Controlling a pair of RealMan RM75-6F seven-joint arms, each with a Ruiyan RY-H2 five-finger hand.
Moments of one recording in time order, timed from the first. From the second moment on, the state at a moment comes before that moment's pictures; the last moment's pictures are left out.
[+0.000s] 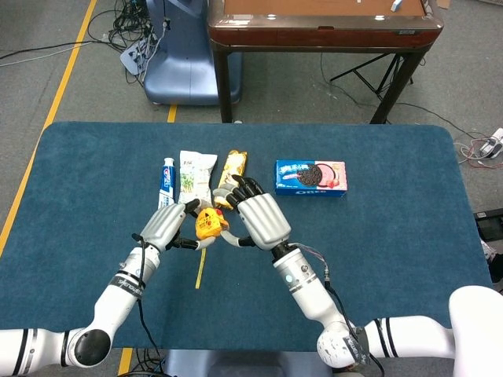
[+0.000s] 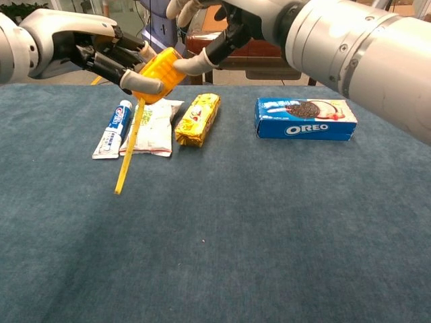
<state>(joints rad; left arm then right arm) -0.85 -1.26 -0.32 -2.07 0.60 1.08 0.28 0.88 -1.63 0.37 -1.86 -0.99 1.20 -0.59</state>
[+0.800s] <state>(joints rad) -0.85 -1.24 -0.30 -2.05 0.62 1.07 0.24 0.90 -1.65 0.37 -1.83 -0.99 1.24 -0.58</state>
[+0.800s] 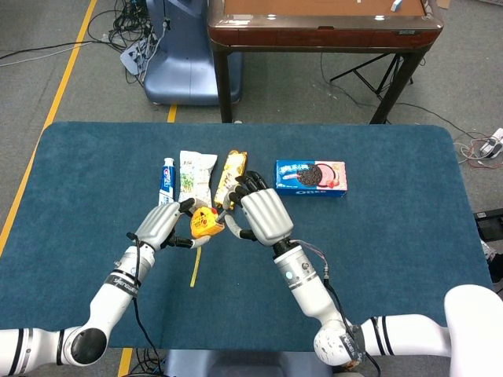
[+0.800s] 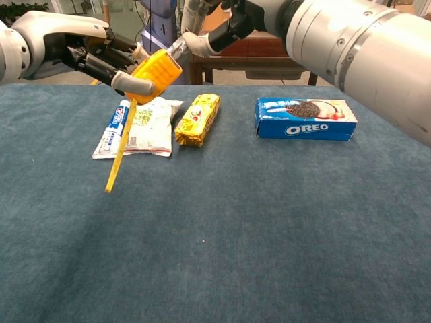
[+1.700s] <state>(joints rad) -0.79 -1.22 -0.22 -1.96 0.66 1.03 0.19 0.79 -1.47 0.38 -1.92 -1.03 1.26 -0.43</state>
